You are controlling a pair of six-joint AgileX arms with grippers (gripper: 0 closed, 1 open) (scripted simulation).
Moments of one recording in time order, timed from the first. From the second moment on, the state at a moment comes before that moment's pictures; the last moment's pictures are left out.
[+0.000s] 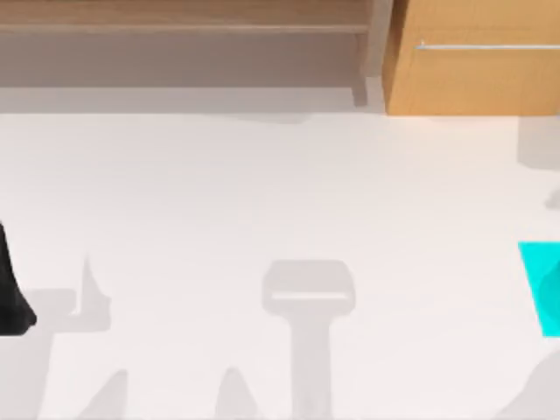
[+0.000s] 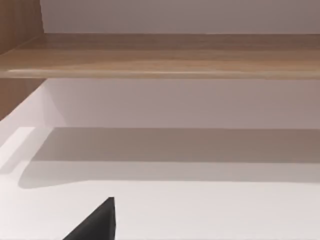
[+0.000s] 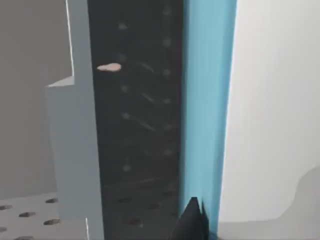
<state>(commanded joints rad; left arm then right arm) 0.00 0.00 0.00 0.00 0.00 0.00 -0.50 1.89 0.90 0.70 -0.42 1.45</state>
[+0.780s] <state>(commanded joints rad) 0.00 0.00 0.00 0.00 0.00 0.00 -0.47 1.97 1.00 0.69 -0.39 1.46</state>
